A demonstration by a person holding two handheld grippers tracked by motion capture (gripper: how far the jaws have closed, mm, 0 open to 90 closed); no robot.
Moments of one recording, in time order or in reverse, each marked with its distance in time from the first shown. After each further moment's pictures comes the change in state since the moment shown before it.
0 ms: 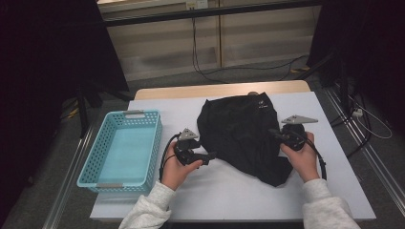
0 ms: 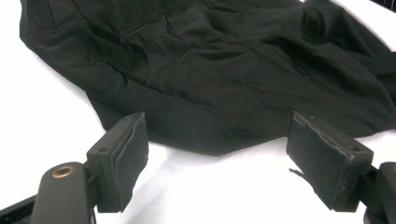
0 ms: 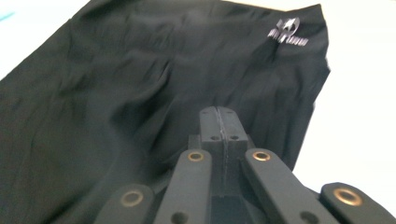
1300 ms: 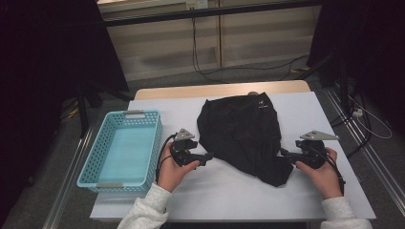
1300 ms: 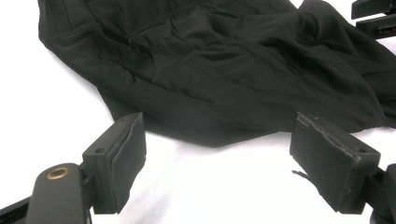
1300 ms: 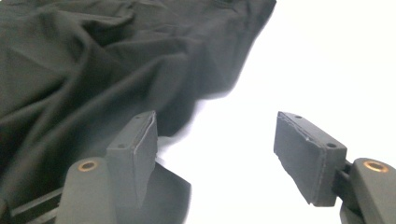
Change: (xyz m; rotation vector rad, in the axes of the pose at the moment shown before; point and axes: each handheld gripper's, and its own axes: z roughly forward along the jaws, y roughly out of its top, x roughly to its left) left arm -0.002 0.001 -0.014 -0.005 0.016 -0.011; right arm -0.014 -0.052 -0.043 0.052 -0.073 0.039
